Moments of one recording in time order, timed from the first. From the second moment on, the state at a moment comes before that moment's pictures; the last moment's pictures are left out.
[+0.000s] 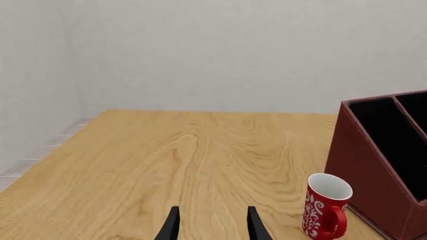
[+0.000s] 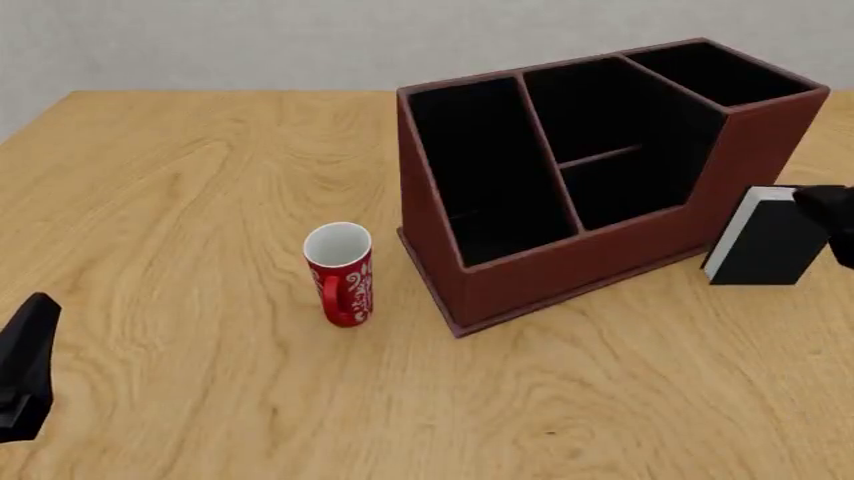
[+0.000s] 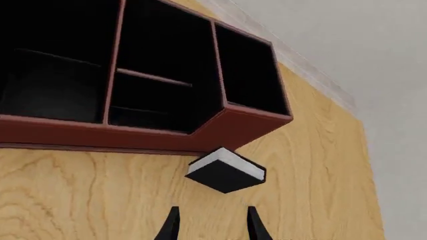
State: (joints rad) left arm 0.02 0.00 -0.03 0.00 -0.02; right arm -0.07 0.75 -0.79 0.59 -0.63
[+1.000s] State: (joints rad) left arm 0.10 0.00 -0.07 0.03 0.00; right arm -0.19 1.11 -0.98 0.70 -1.06
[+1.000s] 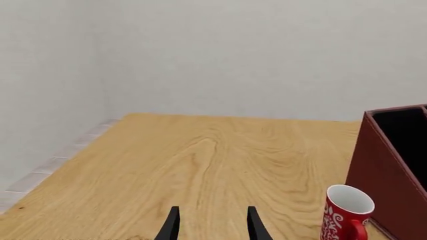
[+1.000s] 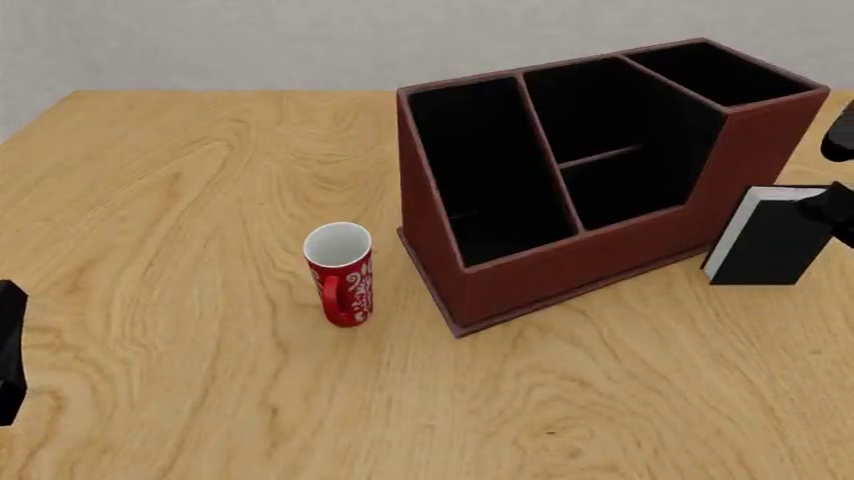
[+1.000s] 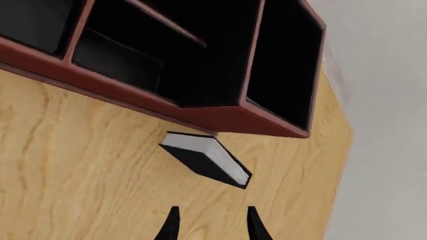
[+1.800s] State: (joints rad) left arm 0.16 0.00 -0.06 0.02 0.01; right arm -0.23 1.33 -1.01 0.57 -1.26
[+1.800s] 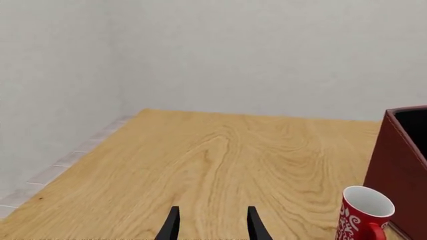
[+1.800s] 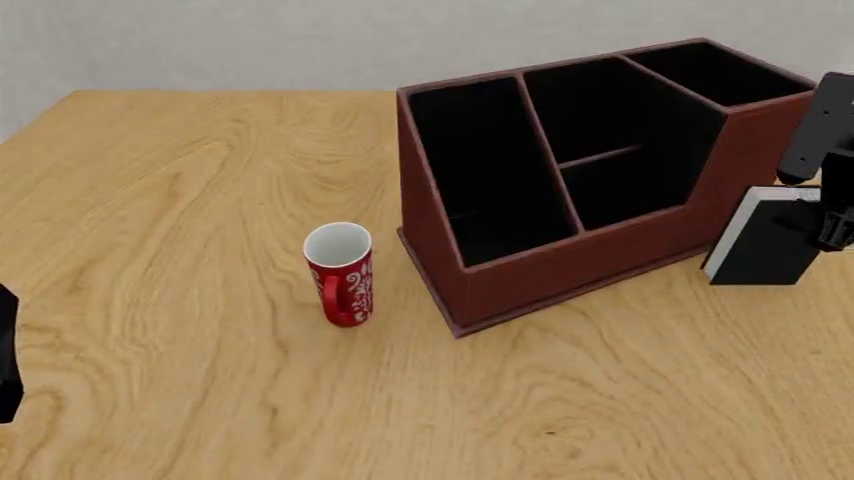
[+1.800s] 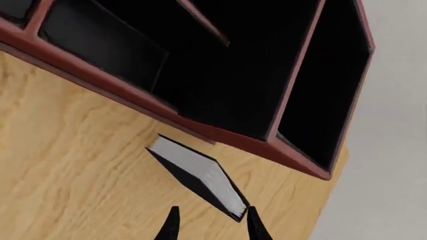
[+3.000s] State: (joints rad) left arm 0.20 0.01 -0.04 0.01 0.01; right arm -0.29 1.48 -1.05 0.48 -1.41
